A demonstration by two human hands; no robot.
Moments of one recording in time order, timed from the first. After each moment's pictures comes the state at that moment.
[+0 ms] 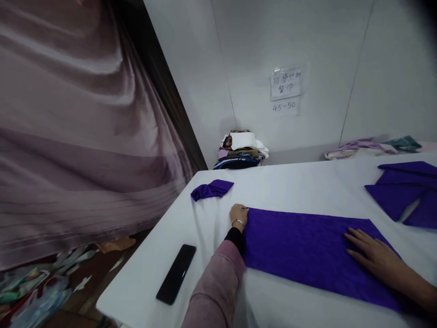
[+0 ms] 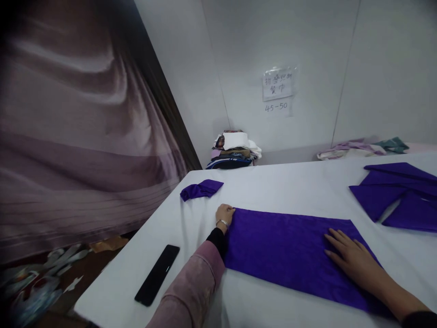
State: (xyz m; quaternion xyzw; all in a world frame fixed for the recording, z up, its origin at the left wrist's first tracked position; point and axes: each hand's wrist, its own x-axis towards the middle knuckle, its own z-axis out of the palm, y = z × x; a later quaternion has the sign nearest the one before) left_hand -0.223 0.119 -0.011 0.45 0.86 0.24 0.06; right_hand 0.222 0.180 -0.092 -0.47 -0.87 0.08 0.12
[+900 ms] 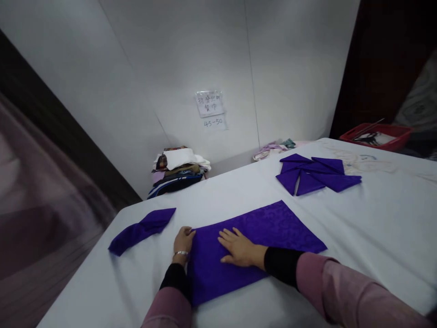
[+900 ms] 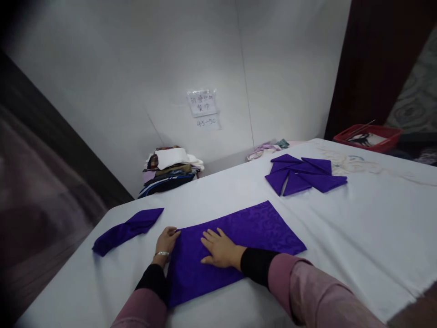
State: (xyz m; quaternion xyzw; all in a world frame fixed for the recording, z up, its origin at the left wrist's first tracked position) left_hand -0.255 0.144 -0.013 0.48 0.81 0.31 0.16; right_hand 0.014 0.116 0.001 -0.28 -0.93 0.23 0.12
